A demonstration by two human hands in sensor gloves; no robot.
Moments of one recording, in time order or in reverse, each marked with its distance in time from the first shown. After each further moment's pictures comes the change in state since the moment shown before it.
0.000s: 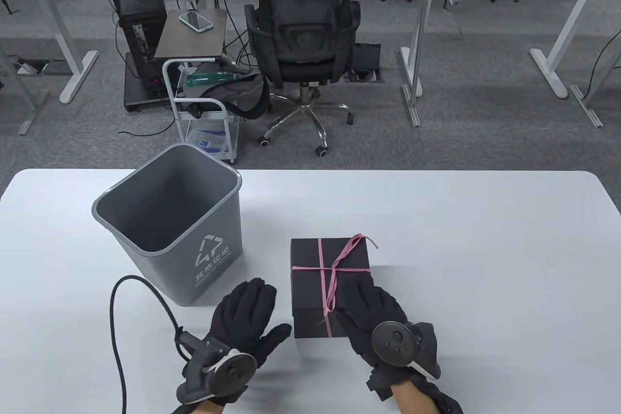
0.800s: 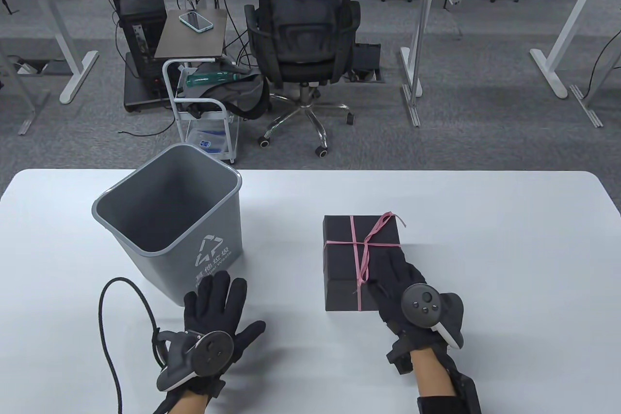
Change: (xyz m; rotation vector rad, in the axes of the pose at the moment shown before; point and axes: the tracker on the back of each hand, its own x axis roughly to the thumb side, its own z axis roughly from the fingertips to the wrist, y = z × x) left_hand -0.062 -0.026 0.029 -0.202 0.226 0.004; right_hand -0.060 -0.016 -0.024 0.026 0.180 -0.052
